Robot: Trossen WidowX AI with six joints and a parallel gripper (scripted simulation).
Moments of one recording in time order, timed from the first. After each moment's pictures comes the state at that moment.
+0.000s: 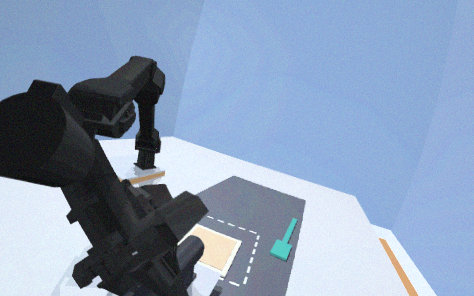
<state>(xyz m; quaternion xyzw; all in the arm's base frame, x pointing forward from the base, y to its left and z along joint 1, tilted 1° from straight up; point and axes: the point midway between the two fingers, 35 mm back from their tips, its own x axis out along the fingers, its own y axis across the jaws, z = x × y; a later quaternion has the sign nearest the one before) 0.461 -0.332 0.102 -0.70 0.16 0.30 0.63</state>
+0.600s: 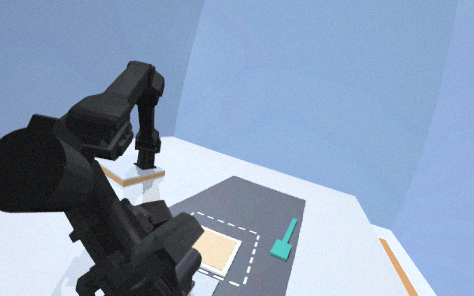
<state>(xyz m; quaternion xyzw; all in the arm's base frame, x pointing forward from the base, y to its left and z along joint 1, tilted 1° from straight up) 0.462 -0.331 0.078 -0.70 0.15 0.30 0.63</state>
